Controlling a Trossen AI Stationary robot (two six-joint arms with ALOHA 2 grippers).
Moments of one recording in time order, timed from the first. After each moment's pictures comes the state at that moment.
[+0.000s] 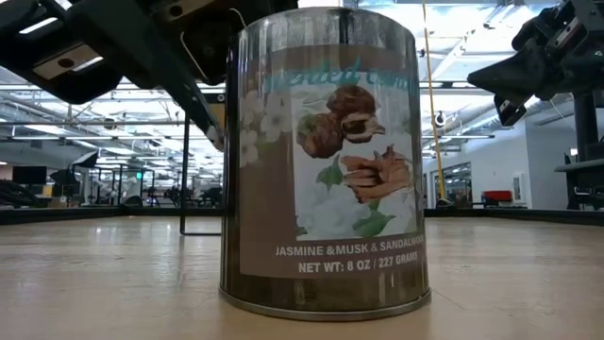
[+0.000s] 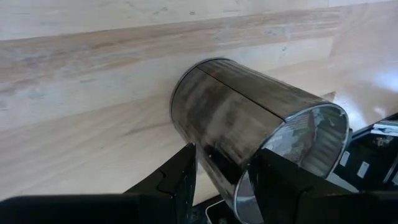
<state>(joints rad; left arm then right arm) -0.50 1.99 1.47 -0.52 -0.02 -1.97 -0.20 0.00 0.12 -0.11 -0.13 0.33</state>
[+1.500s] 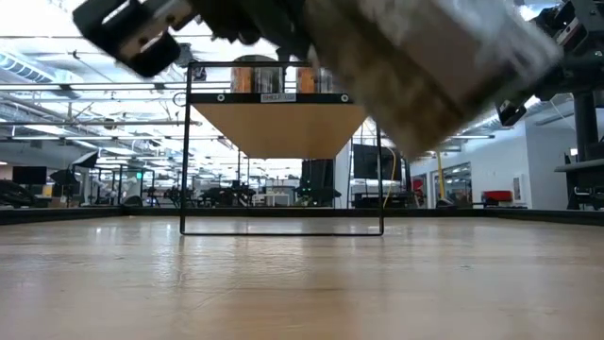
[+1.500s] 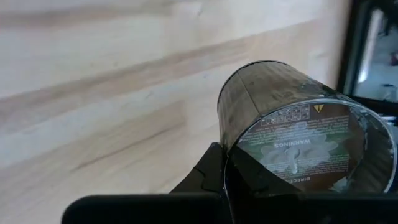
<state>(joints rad) -0.47 1.92 1.46 -0.43 -0.14 -1.82 -0.20 0.00 0.12 -0.11 -0.13 0.32</state>
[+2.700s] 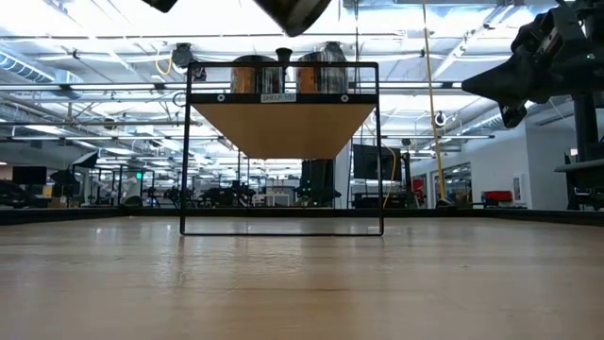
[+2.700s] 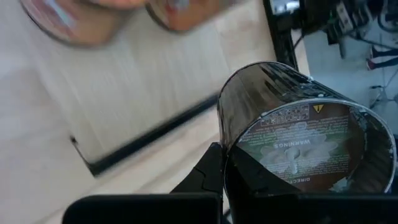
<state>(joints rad) -0.18 1.42 1.47 -0.85 -0.13 -1.37 -0.20 0.00 0.12 -0.11 0.01 0.33</state>
